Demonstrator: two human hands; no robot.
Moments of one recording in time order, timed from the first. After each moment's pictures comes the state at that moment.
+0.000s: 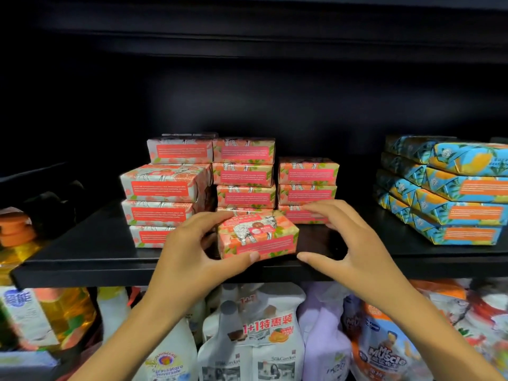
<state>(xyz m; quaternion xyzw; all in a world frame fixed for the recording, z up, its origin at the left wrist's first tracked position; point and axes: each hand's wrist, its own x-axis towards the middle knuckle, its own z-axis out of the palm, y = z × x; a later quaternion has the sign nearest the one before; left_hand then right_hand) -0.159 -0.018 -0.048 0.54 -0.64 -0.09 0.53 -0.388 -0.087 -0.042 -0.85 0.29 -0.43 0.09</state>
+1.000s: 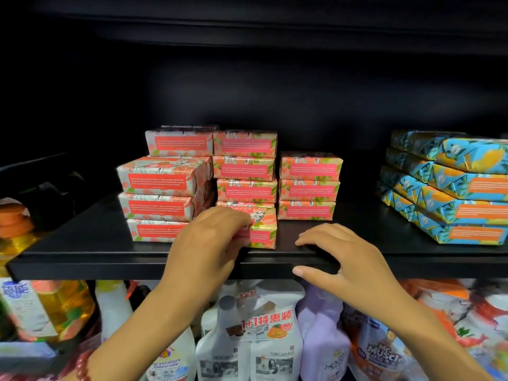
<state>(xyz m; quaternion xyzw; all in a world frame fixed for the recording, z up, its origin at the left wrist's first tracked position) -0.167 -0.032 -0.048 0.53 -0.74 0.19 0.37 -0.391 -0.089 -0.059 -0.88 0.36 -0.31 0.00</state>
